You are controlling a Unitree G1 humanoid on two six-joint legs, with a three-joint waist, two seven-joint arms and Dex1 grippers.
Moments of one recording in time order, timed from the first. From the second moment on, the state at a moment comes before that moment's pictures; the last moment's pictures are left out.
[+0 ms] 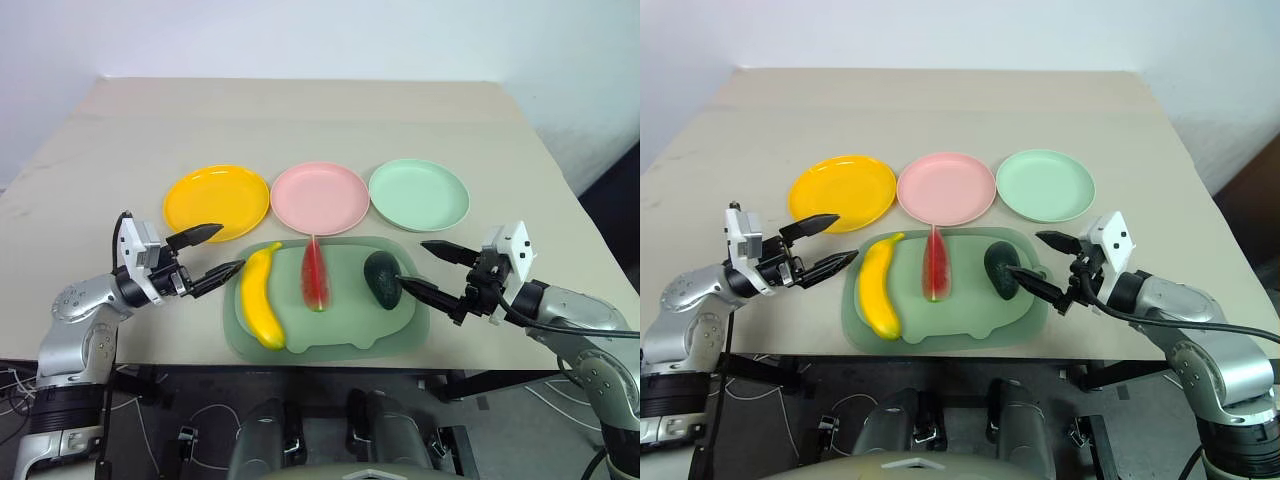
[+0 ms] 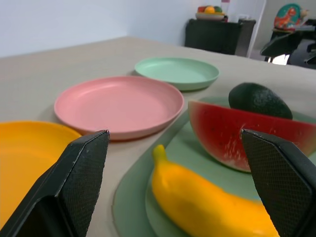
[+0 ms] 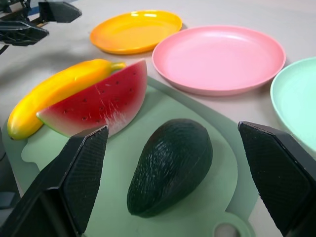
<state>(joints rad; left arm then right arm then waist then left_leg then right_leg) -0.20 0.60 0.24 0.06 -0.56 0.12 -1.15 -0.05 -0.71 -0.21 -0.52 0.70 0.68 0.70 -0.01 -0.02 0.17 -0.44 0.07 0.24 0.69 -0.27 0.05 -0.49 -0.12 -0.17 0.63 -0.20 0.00</state>
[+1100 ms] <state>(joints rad) -0.28 0.54 0.17 0.09 -0.55 0.09 -1.15 -0.36 -0.60 -0.01 -0.39 0.71 1.15 0.43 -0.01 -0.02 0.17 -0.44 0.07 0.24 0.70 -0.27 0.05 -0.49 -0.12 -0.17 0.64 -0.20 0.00</state>
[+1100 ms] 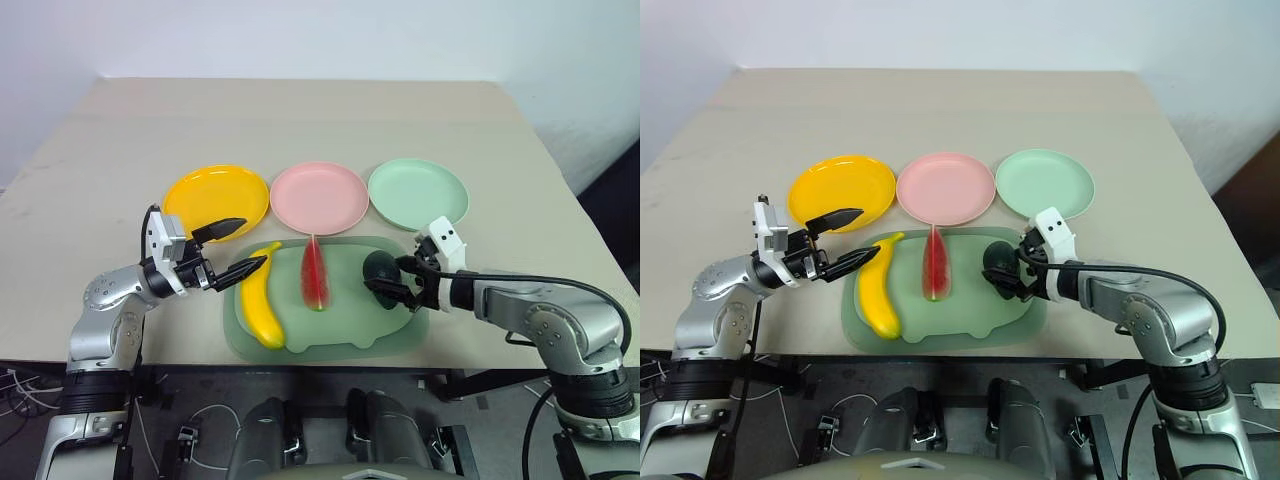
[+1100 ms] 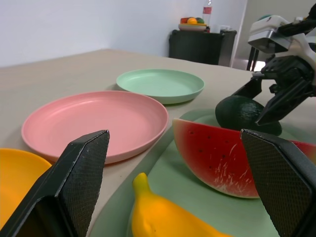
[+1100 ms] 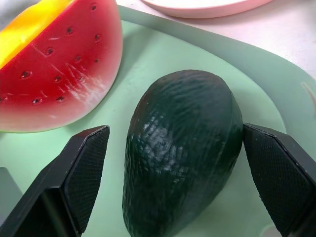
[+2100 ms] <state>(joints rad) -0.21 0.54 0.18 0.02 -0.53 0.09 -1.06 -1.12 -0.47 0.03 0.95 0.22 0.43 0.53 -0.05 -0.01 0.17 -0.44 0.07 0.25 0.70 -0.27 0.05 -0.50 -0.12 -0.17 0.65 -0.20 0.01</state>
